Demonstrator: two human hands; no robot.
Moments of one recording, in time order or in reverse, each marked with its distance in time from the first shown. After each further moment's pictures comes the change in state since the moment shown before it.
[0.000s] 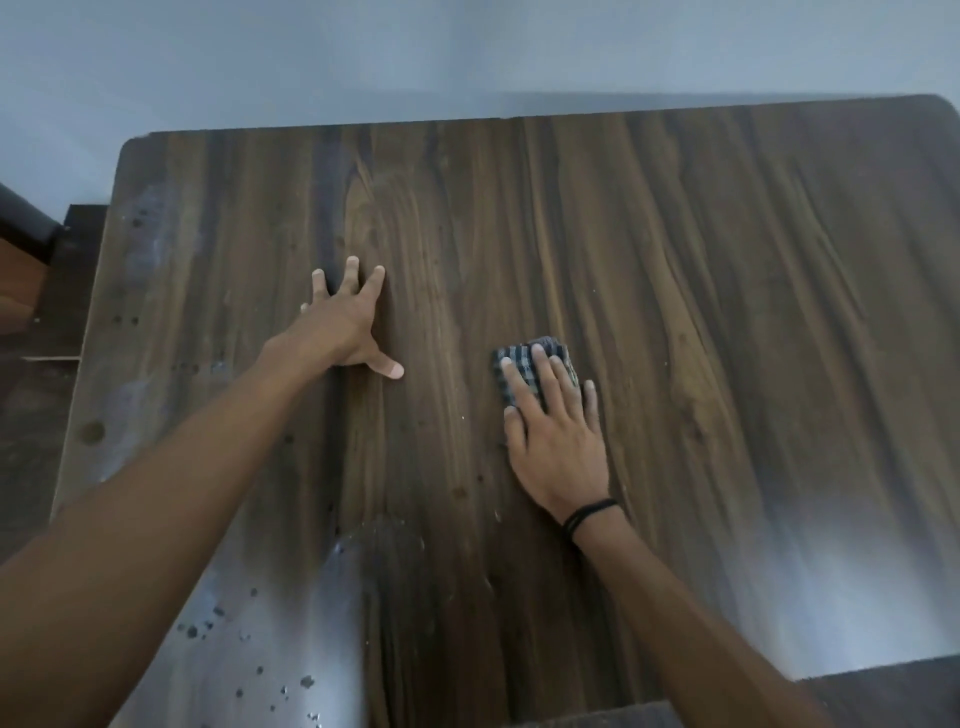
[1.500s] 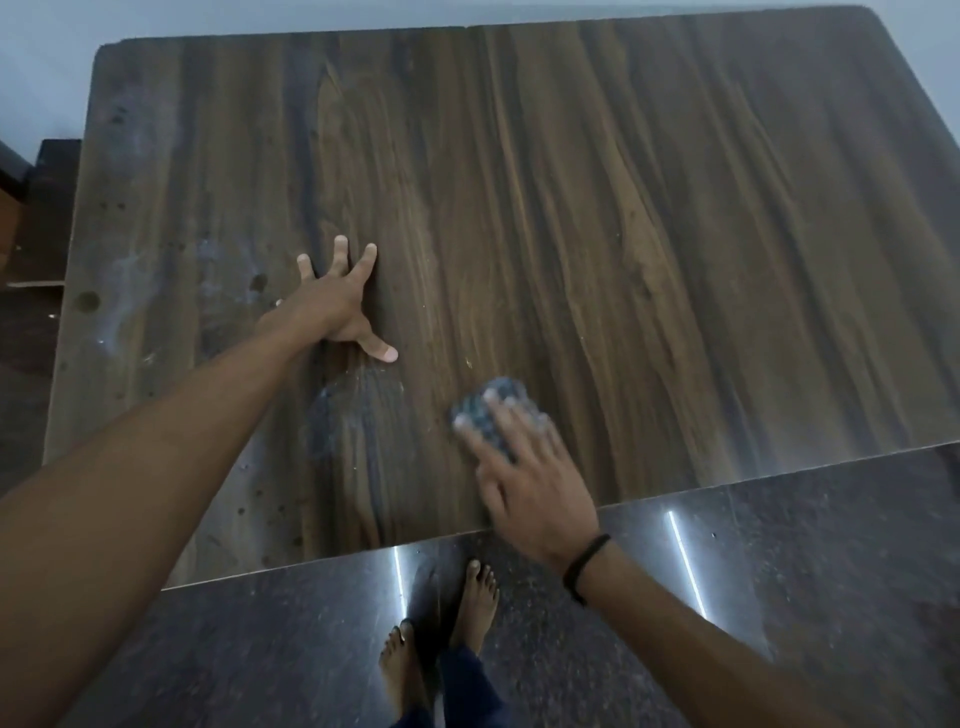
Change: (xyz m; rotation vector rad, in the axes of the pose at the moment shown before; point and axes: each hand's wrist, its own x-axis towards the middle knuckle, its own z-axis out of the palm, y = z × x) left_hand -0.085 0.000 0.097 0.022 -0.037 0.014; right_hand -0.206 0.006 0.032 0.009 0.028 -0.252
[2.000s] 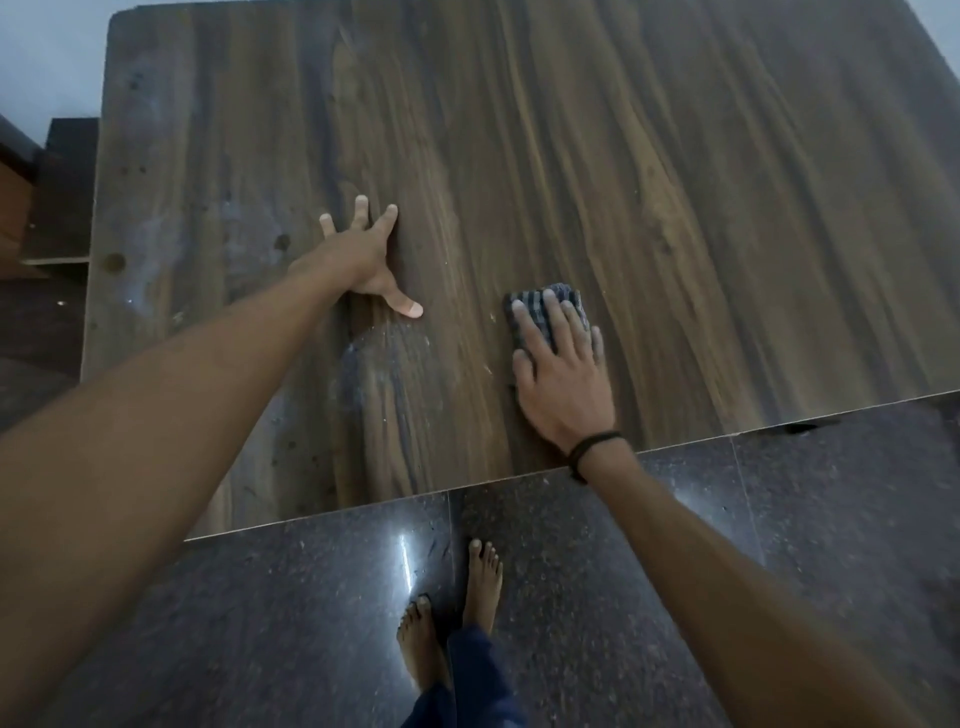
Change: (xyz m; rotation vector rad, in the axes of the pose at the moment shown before) left_hand -0.008 0.003 -0.003 0.027 0.003 0.019; right_hand 0.050 0.003 -0.004 0.059 0.054 0.330
